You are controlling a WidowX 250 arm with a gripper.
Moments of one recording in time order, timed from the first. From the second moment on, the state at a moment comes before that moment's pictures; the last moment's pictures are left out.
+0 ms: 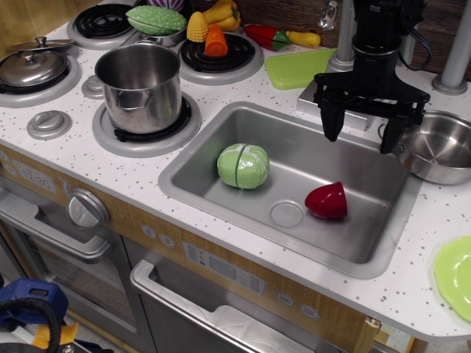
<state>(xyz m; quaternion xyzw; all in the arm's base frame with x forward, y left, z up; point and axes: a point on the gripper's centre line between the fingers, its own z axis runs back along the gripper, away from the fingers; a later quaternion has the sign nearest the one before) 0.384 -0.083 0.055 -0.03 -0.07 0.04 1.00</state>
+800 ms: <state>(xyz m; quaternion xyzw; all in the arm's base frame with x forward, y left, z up) 0.375 -0.107 0.042 -0.02 -0.04 0.14 0.99</state>
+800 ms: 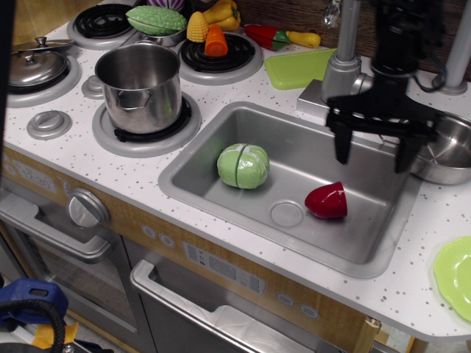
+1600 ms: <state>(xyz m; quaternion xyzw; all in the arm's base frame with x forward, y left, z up) 0.419 -0.131 0.042 -0.04 -0.10 0.27 0.96</state>
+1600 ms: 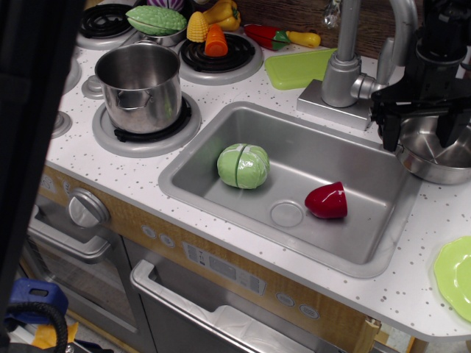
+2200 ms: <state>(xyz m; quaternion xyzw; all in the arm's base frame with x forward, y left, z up) 0.416 -0.127 0.013 -0.06 -0.08 0.31 0.95</state>
